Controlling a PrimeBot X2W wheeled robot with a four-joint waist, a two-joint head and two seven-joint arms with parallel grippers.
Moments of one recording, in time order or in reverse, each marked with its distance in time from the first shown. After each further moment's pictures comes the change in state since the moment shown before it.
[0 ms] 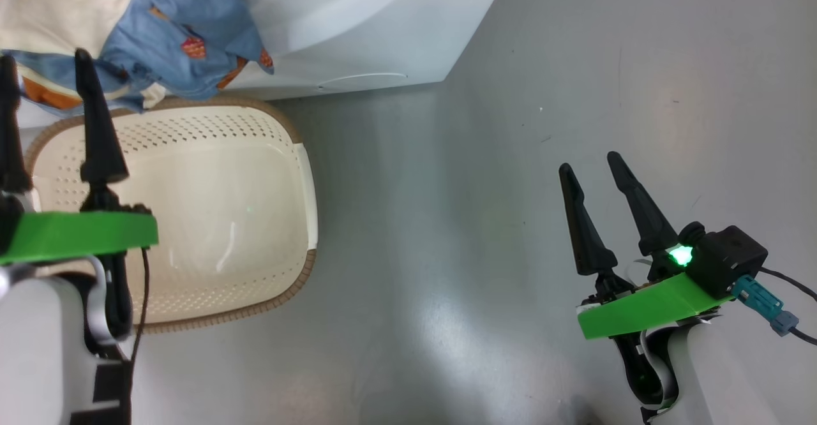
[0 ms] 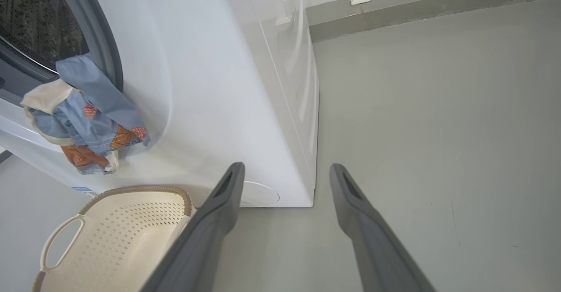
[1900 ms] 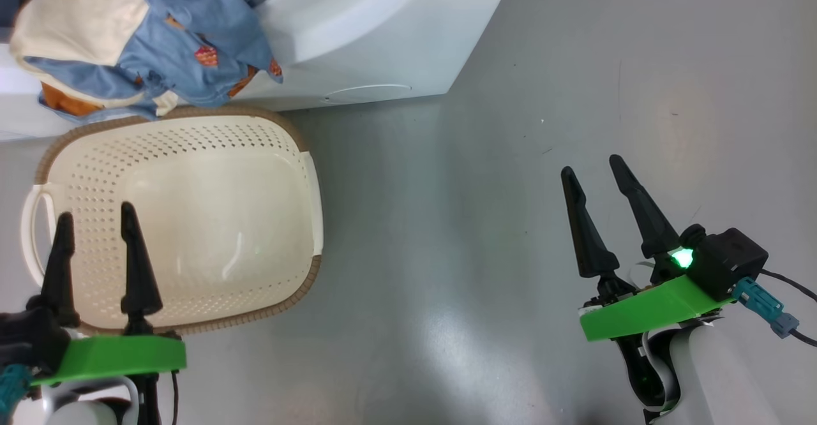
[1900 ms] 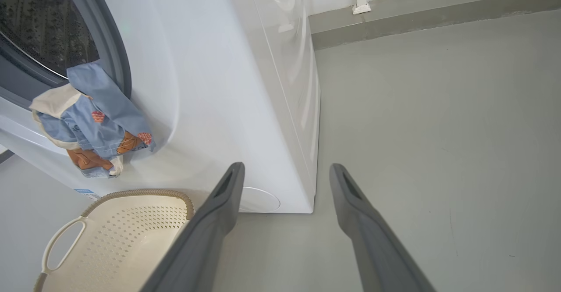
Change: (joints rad) left arm 0.333 -0.094 0.075 -0.066 0.021 -0.027 0.000; right arm 0.003 -0.003 -0.004 0.005 -0.009 0.000 0.000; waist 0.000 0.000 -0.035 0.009
